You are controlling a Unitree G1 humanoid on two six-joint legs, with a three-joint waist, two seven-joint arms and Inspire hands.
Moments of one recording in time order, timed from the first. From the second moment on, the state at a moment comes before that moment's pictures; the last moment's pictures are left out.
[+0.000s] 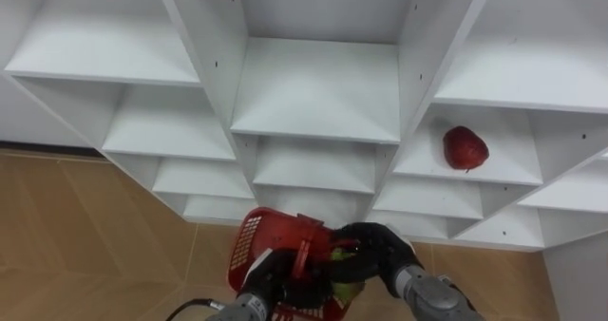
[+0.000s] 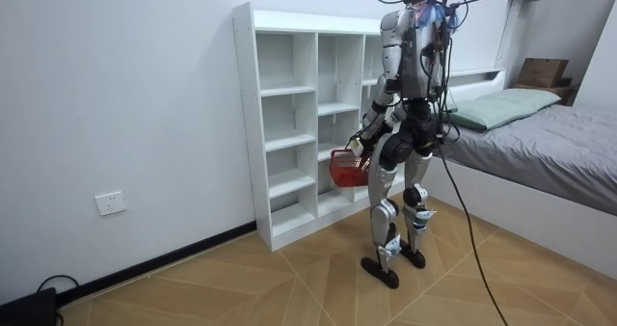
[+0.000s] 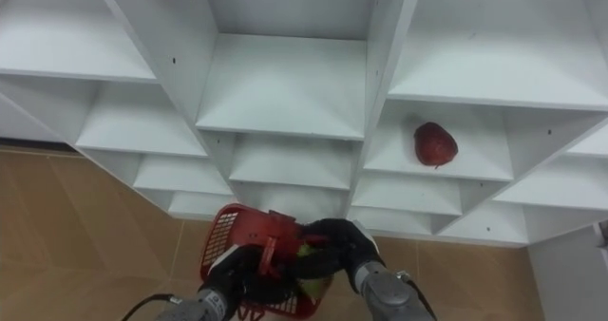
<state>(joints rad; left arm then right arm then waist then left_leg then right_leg) -0.09 0.07 -0.50 0.89 -0.28 -0.11 -0.04 -0.18 -0.14 0.43 0.94 0.31 -0.11 0.07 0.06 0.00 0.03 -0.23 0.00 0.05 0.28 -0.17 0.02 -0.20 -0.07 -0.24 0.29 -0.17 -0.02</state>
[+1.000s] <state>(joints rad) -0.09 0.07 -0.50 0.90 -0.32 -0.07 -0.05 -0.19 -0.13 0.43 0.97 0.31 -0.09 0.08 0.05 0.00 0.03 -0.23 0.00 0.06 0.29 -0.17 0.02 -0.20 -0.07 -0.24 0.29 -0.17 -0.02</state>
